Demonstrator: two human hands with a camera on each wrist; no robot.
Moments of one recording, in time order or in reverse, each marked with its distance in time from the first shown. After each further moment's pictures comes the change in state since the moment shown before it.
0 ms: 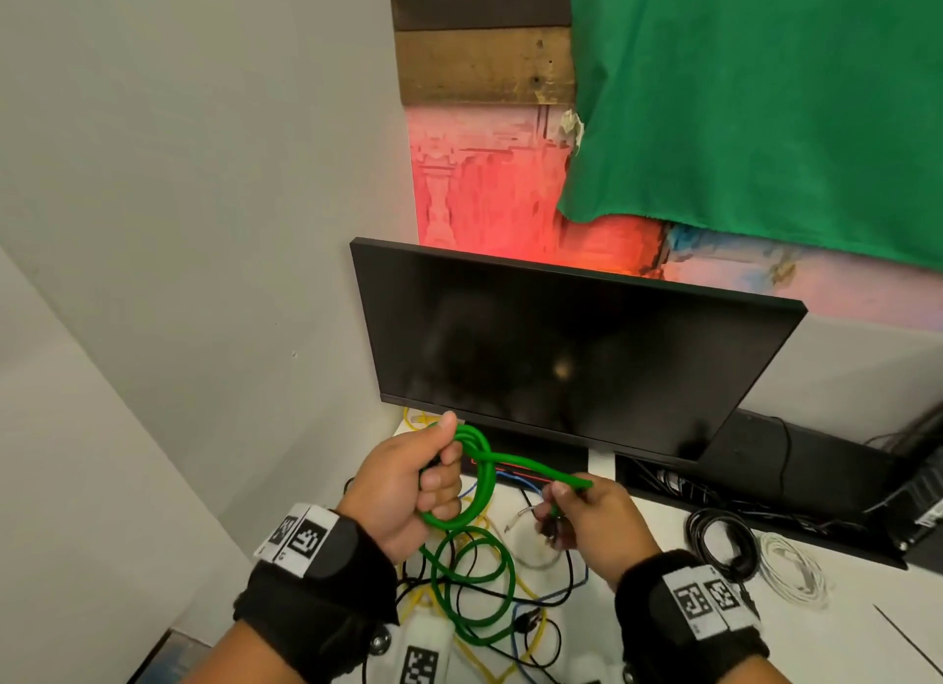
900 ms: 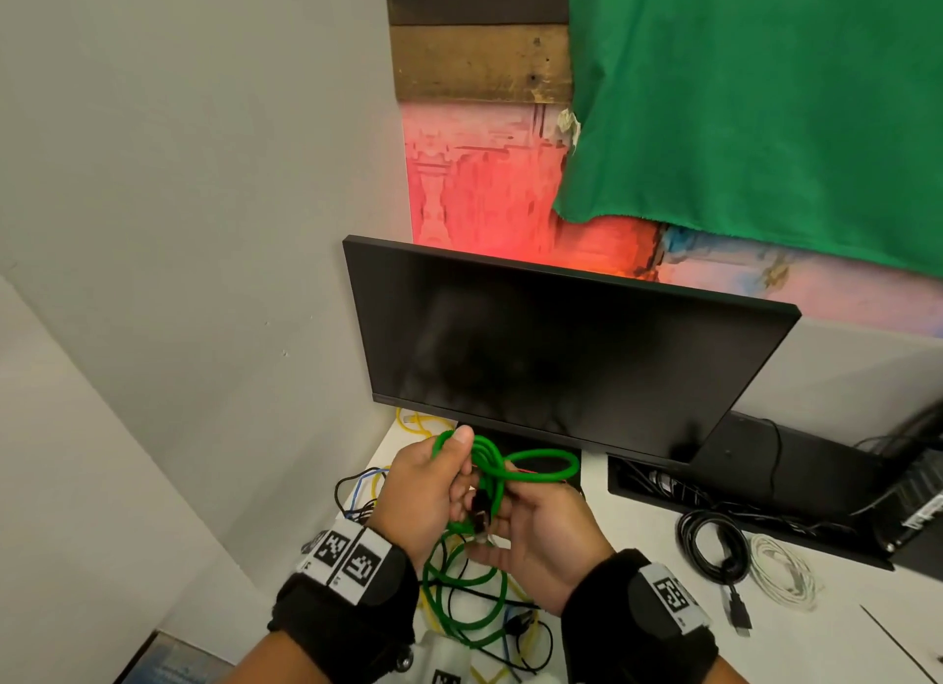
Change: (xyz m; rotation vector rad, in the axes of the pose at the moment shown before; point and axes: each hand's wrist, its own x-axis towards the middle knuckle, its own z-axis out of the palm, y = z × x) left_hand 0.015 -0.030 0.011 0.412 0.236 0.216; right_hand -0.035 -0.045 0.040 0.658 -0.396 0.129
